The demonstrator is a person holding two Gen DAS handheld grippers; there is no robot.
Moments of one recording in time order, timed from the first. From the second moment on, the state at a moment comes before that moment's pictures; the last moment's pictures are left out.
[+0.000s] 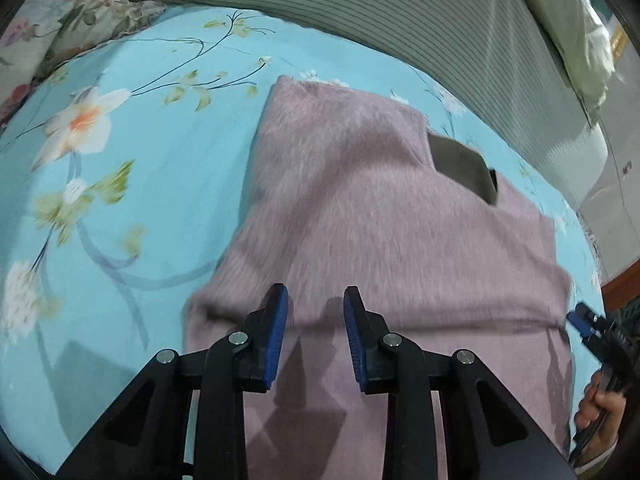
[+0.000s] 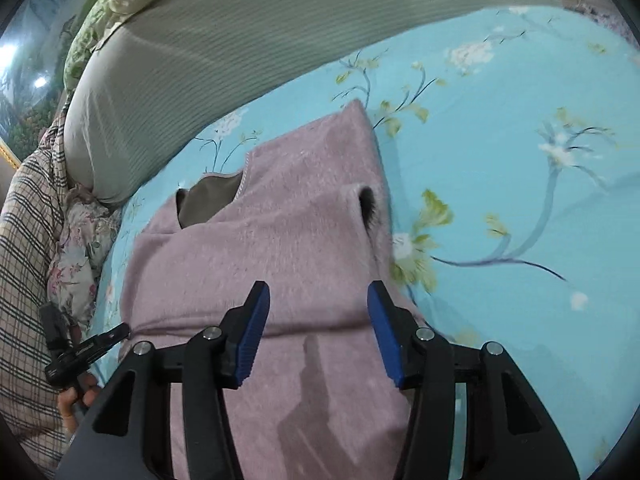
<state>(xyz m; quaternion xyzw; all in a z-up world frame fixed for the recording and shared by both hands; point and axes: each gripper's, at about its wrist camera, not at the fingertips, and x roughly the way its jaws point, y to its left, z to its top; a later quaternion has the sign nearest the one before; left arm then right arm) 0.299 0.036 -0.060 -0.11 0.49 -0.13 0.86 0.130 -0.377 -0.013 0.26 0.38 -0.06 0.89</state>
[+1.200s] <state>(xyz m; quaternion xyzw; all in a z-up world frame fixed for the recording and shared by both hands) -0.009 0.101 -0.116 -0.12 0.54 -0.26 0.79 -0.111 -0.324 -0.106 0.26 0.46 0.19 0.83</state>
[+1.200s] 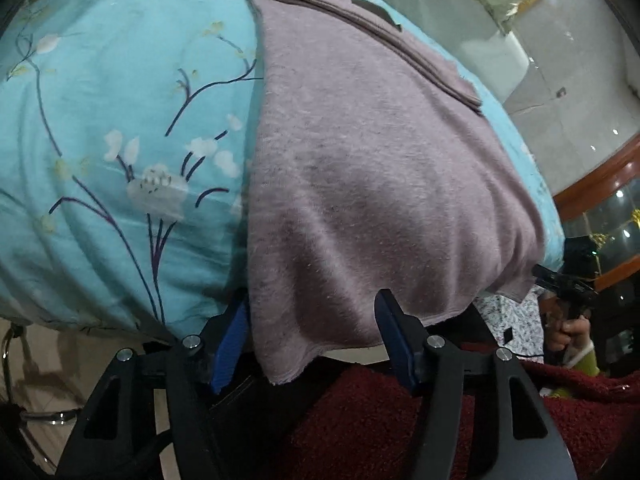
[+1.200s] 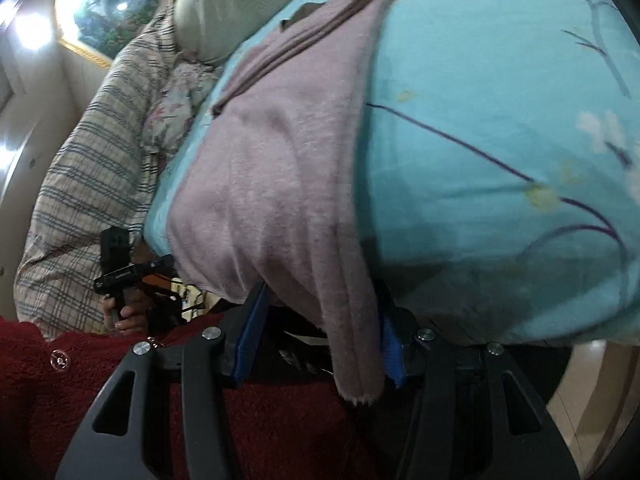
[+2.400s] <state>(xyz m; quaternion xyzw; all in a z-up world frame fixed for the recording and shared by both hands) 0.002 0.149 0.057 -0.20 0.27 -0.28 0.90 -0.052 -0.336 0.023 0.29 0.26 0.28 0.88</state>
